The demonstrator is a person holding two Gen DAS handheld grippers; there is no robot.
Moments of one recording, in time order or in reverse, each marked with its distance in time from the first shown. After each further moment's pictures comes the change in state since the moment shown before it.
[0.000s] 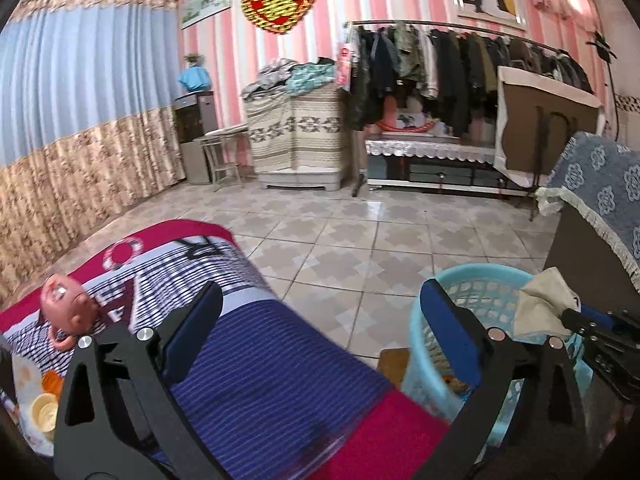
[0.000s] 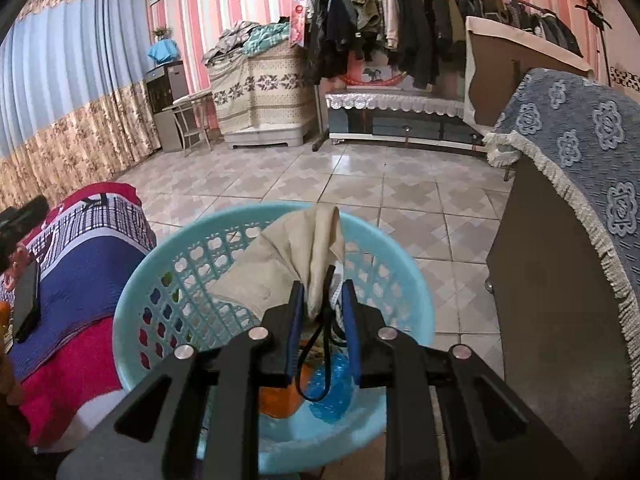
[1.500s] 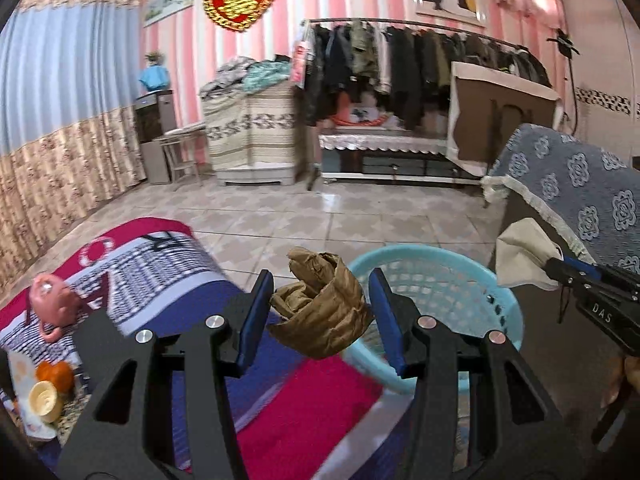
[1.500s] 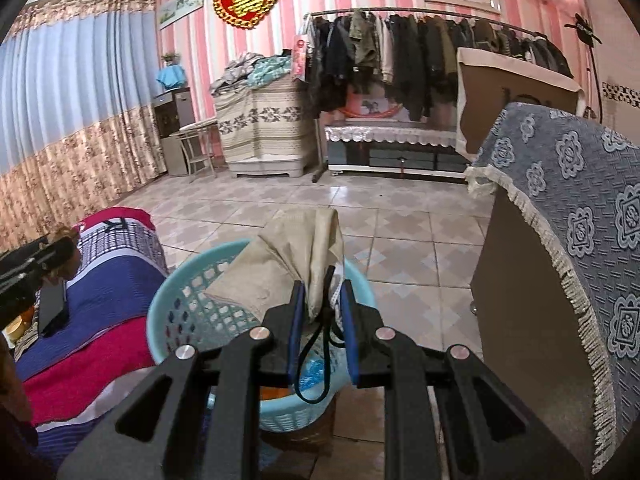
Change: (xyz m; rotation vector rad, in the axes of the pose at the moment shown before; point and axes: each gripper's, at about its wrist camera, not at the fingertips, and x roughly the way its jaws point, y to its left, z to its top) left arm -0.054 -0.039 -0.004 0.053 0.026 -0.189; right arm -0.081 -0.038 0.006 0.000 -0.119 -0.001
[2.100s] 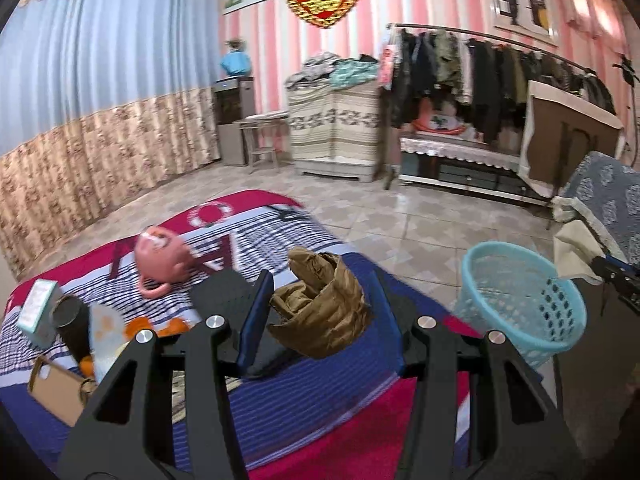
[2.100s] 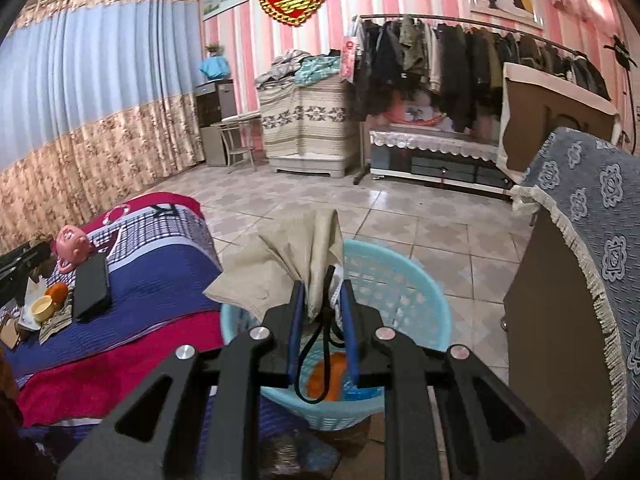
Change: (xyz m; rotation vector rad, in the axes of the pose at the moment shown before) left arm -0.064 0.114 -0.030 -0.131 0.002 0.235; right arm -0.011 0.061 0.003 -0.090 -0.001 0.119
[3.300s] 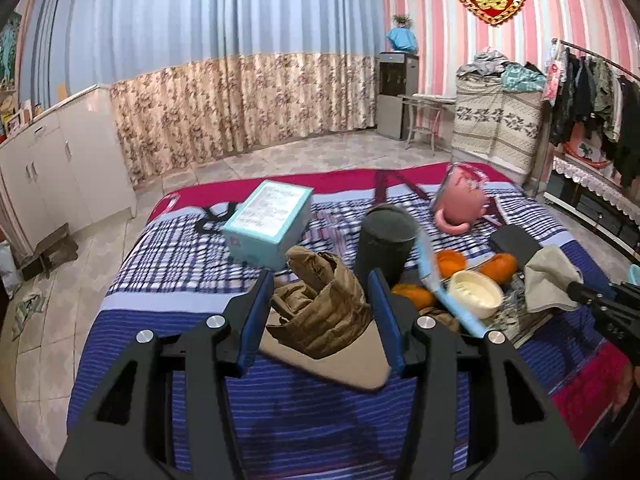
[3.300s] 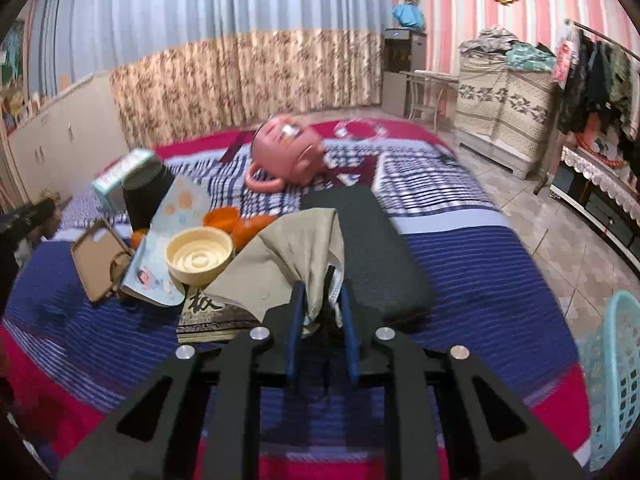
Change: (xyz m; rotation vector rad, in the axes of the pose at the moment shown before) left arm -0.079 0.260 -0.084 -0.281 0.083 0.478; right arm 0.055 0.309 -0.045 -0.377 0.166 0.504
